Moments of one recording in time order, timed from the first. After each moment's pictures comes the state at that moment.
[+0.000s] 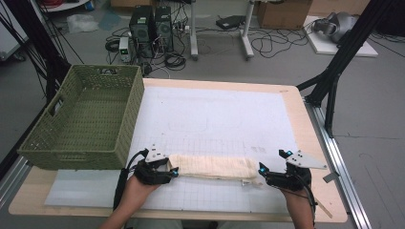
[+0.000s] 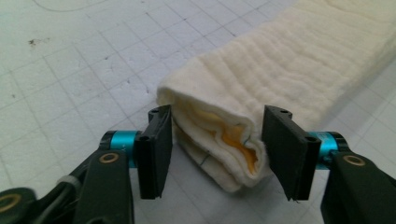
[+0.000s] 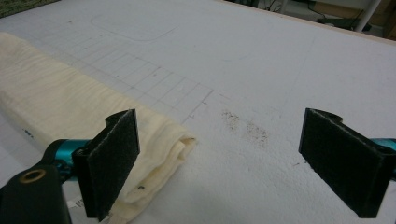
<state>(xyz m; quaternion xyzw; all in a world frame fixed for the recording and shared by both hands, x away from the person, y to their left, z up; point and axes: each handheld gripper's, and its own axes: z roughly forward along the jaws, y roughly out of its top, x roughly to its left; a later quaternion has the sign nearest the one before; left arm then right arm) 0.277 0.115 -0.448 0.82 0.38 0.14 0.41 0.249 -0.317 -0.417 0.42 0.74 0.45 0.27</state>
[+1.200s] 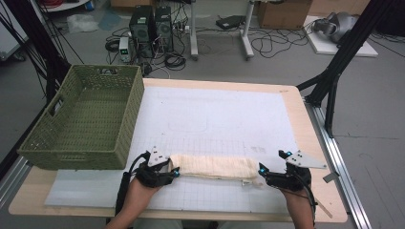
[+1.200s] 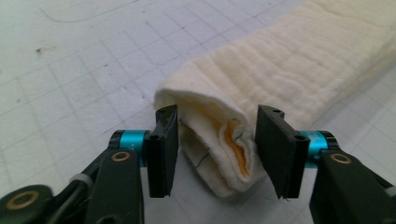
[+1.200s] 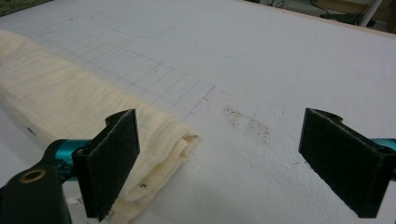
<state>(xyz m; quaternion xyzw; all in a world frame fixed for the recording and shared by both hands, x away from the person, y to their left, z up) 0.268 0.107 -0.446 0.81 0.39 0.17 0.40 0.249 -0.318 -0.418 0.42 0.75 0.45 0.26</state>
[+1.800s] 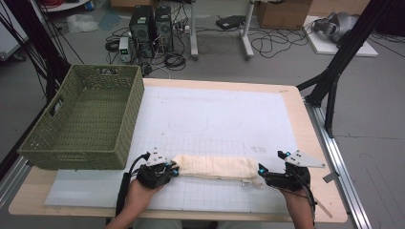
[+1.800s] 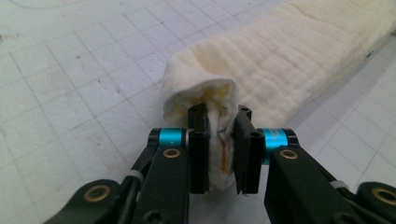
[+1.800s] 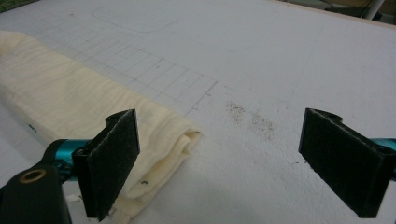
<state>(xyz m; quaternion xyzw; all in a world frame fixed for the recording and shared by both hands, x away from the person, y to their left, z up) 0.267 0.107 -0.449 0.81 0.38 0.13 0.43 0.251 -0.318 -0.420 0.43 0.75 0.44 0.25</state>
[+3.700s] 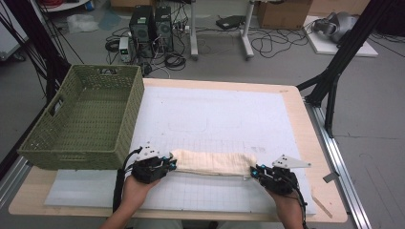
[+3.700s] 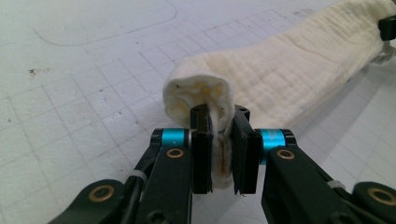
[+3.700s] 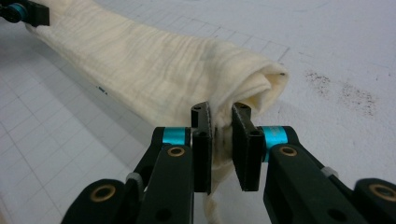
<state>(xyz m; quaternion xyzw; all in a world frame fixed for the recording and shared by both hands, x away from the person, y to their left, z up) 0.274 0.121 -0.437 0.78 0.39 0.12 0.48 0.246 -0.292 -0.433 0.43 0.77 0.44 0.15</state>
